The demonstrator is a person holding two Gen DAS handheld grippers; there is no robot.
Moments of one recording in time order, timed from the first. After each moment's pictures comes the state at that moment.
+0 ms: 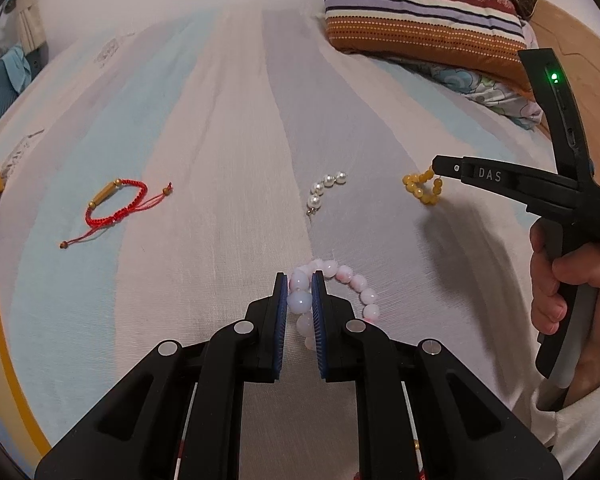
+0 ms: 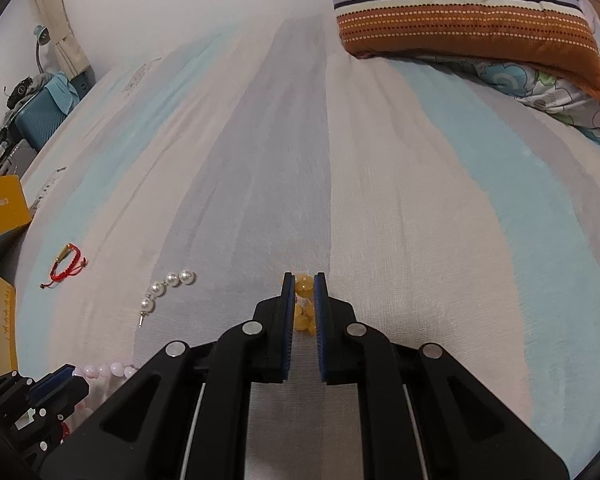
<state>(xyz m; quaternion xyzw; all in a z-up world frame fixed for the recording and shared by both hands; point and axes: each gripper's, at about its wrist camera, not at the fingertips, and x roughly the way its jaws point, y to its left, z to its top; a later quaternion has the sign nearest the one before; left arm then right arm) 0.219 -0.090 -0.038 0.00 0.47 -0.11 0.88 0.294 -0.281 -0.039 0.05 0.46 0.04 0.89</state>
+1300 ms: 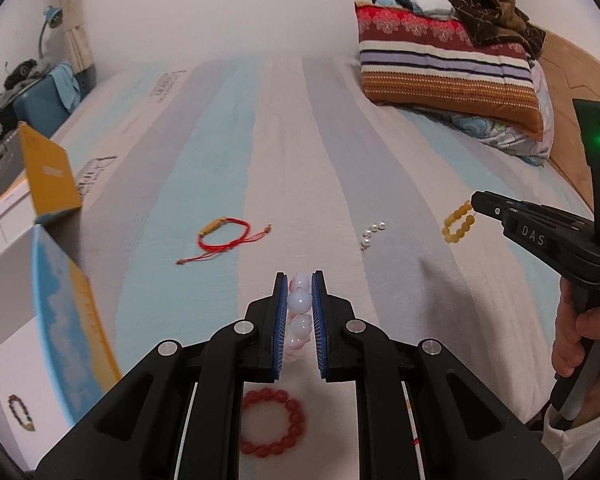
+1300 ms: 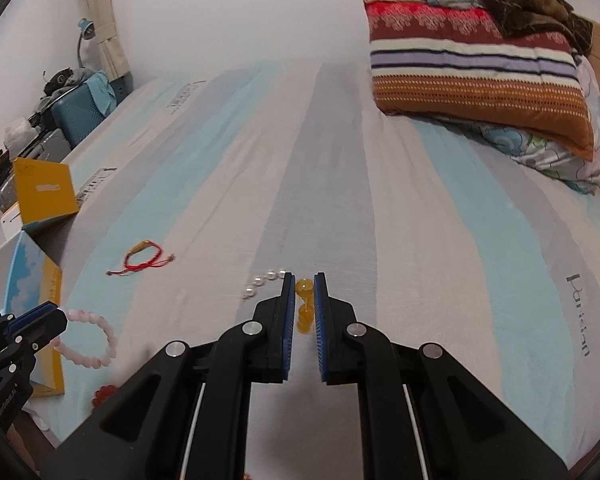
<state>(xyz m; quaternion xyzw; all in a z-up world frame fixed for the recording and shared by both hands) 0.163 -0.026 0.055 0.00 0.41 -0.05 0.91 0.217 -0.216 0.055 0.00 0.40 0.06 0.91</state>
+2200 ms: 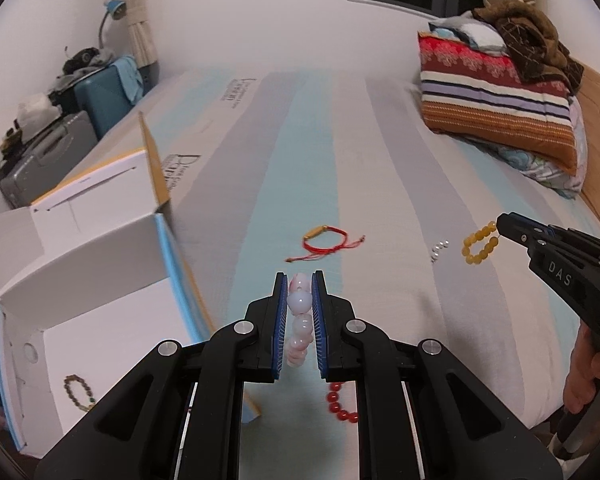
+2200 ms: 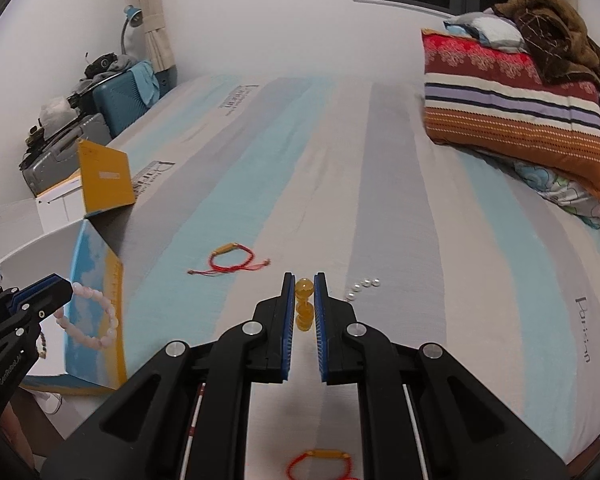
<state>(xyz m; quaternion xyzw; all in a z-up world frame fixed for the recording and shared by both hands) 0.121 0.067 0.103 -0.02 0.40 0.03 0.92 0.176 -0.111 0.104 -0.03 0.39 0.10 0.91</state>
